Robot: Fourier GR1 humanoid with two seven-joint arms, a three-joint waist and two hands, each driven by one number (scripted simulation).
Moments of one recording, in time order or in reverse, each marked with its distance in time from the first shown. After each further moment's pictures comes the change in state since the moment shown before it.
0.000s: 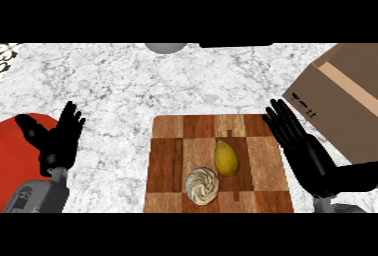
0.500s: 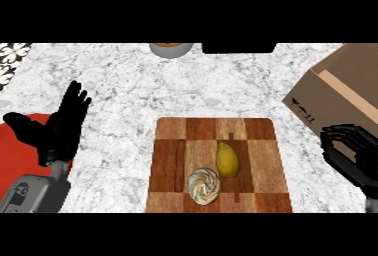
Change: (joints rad) left arm -0.033 0.017 -0.048 -0.167 -0.040 -0.050 -0.052; right arm 0.100 -0.138 -0.252 0.143 0.207 -0.251 -0.067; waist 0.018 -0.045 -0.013
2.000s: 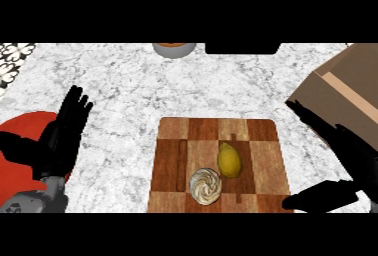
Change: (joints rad) left arm 0.095 -0.042 0.006 -0.186 -0.077 -0.038 0.058; right arm -0.225 -0.192 0.258 -0.441 0.216 0.381 0.764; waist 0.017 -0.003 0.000
